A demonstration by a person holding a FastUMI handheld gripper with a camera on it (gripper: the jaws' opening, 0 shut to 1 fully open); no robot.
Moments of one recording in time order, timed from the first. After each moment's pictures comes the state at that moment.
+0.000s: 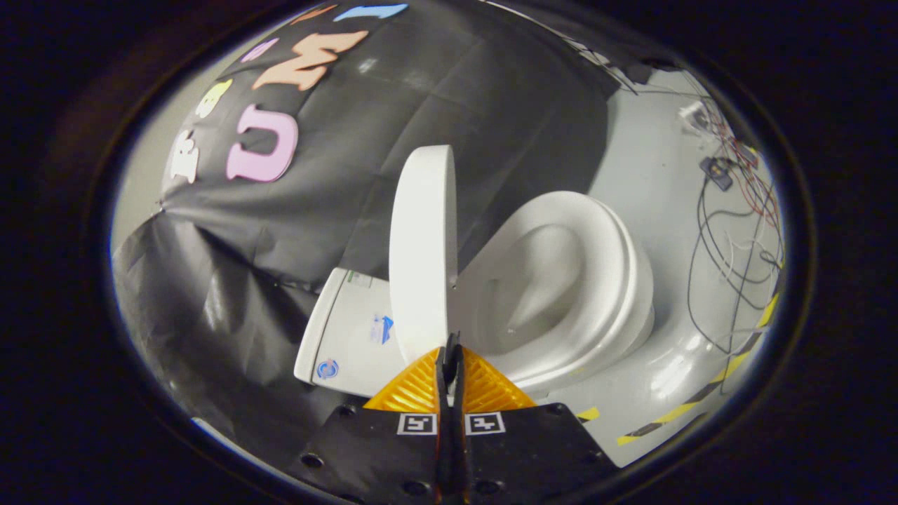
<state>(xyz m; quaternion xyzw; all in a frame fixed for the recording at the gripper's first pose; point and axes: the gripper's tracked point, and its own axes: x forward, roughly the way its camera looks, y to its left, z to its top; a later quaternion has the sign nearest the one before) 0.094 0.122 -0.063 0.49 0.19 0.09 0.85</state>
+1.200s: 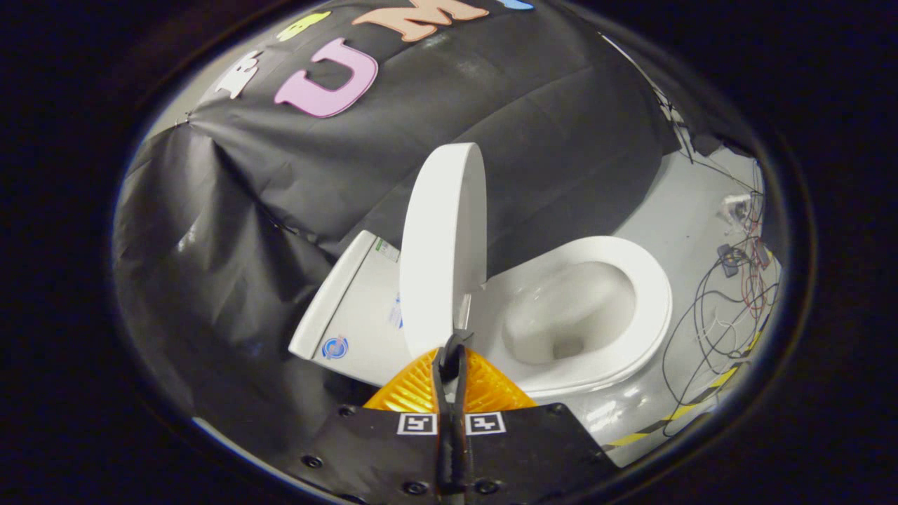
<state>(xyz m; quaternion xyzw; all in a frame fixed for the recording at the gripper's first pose) 0.099 0.146 -0.027 0.35 0.22 0.08 0.91</state>
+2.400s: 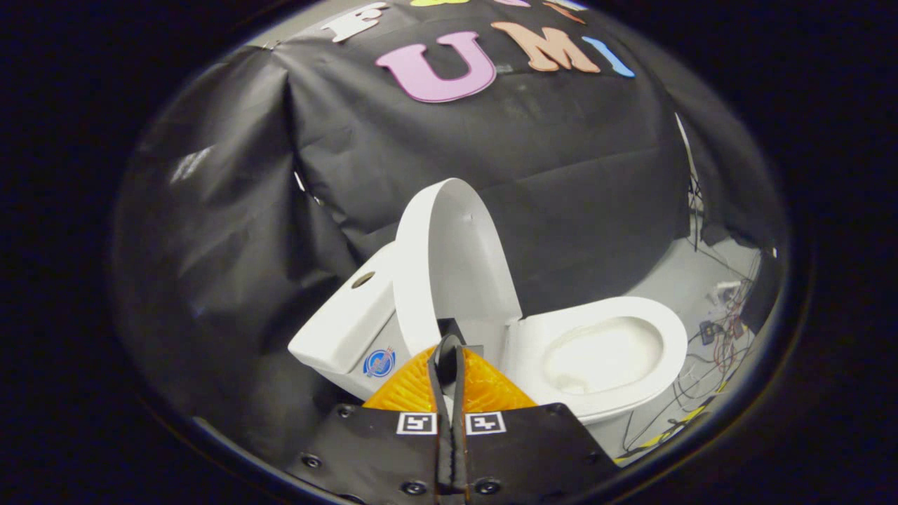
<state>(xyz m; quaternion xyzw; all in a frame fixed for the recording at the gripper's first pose) 0.125 0.158 -0.025 0.18 0.14 0.03 0.97</state>
